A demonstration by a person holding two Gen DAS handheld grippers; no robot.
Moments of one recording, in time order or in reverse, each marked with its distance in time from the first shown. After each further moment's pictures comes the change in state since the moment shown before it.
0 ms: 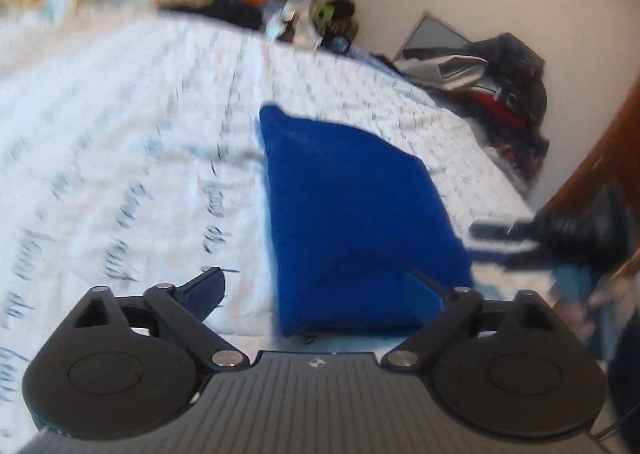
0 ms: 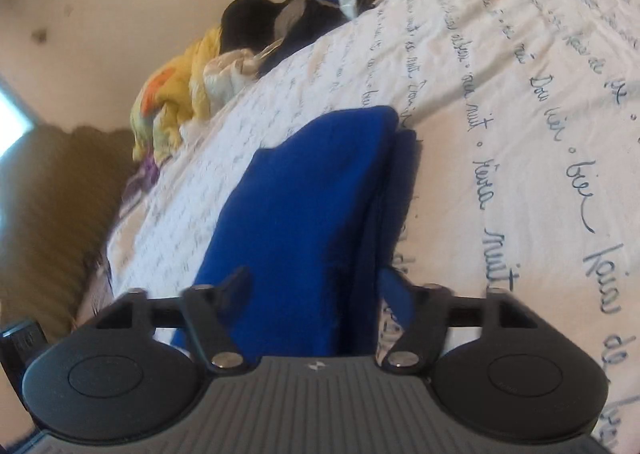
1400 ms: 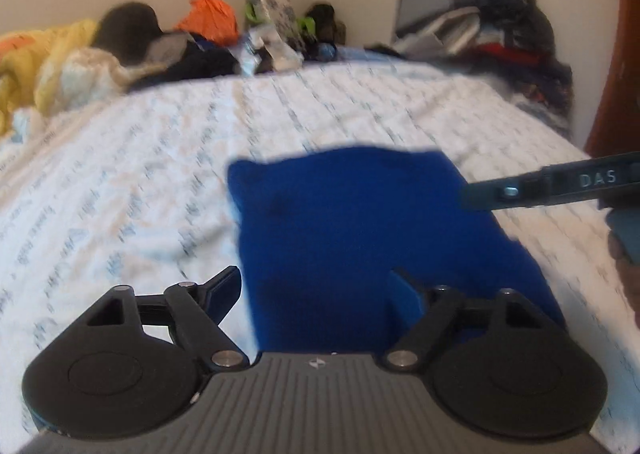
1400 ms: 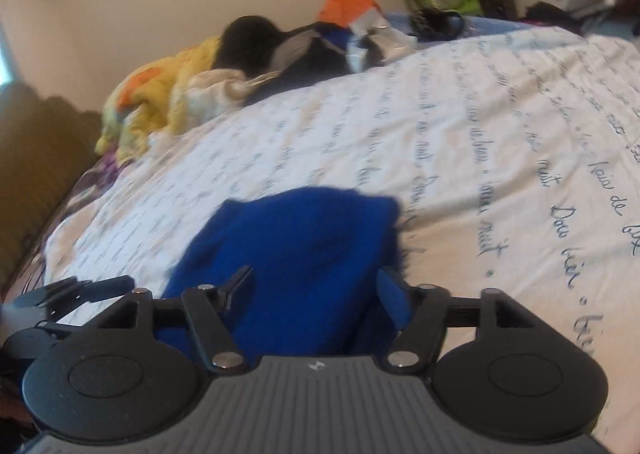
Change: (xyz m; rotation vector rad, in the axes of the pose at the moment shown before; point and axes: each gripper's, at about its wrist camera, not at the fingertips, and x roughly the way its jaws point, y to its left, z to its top) left arm 0.075 -0.071 0.016 0.403 -0.057 0.223; right arm 0.030 0.055 0.013 -0.320 -0.160 -0.167
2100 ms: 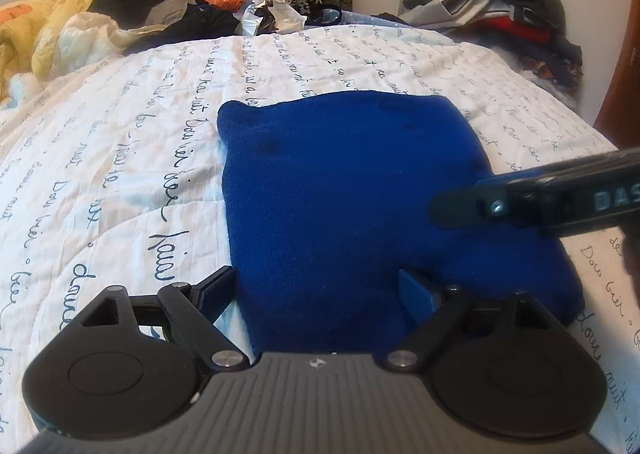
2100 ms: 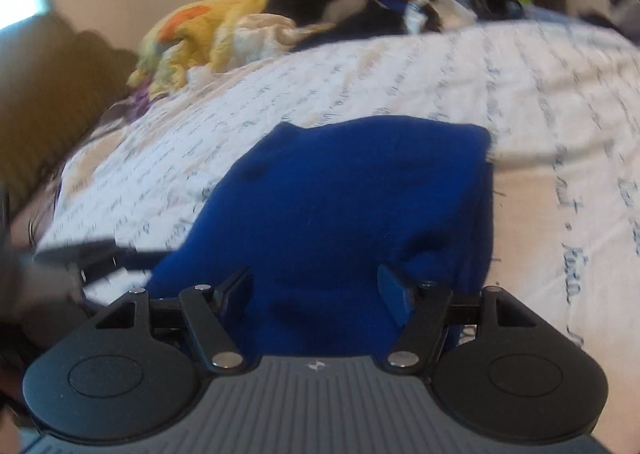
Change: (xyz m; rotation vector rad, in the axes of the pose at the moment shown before) left arm 0.017 0.003 -0.020 -0.034 0.061 0.028; right arm 0.018 0.039 -0.017 -0.076 0.101 0.007
